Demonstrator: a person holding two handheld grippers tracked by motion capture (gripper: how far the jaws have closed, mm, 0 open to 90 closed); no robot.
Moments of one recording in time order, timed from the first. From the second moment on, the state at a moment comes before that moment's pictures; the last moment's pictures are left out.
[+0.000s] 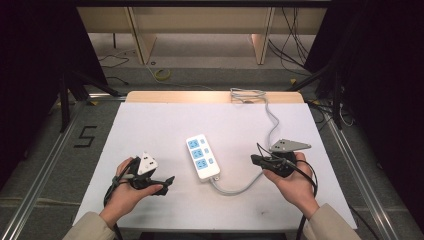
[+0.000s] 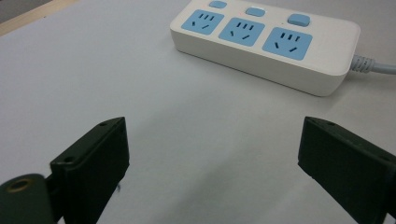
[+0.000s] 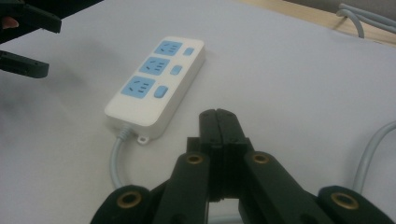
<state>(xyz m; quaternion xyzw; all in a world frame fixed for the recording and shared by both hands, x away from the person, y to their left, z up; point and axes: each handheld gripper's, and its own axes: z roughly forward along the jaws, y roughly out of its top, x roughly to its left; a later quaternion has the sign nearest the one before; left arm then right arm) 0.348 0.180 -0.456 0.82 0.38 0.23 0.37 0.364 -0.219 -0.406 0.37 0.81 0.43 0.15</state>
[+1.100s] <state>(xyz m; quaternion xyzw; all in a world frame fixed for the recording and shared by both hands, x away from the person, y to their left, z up) 0.348 0.180 -0.456 0.82 0.38 0.23 0.37 0.377 -0.189 -0.398 0.36 0.81 0.43 0.15</state>
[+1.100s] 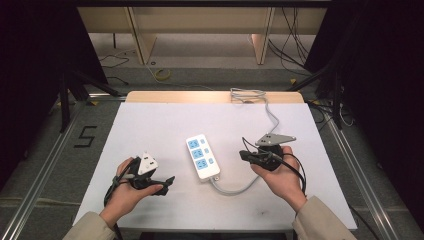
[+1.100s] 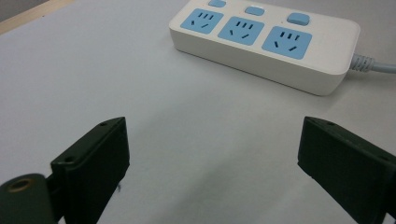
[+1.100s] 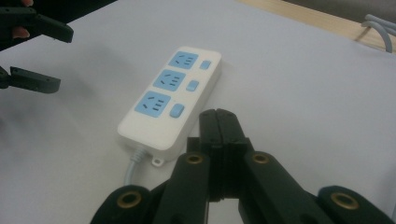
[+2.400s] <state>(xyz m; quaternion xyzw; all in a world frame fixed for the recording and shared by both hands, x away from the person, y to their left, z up) 0.348 0.177 -0.457 0.82 0.37 0.23 0.37 0.397 -0.146 -0.403 0.35 0.83 0.42 0.12</state>
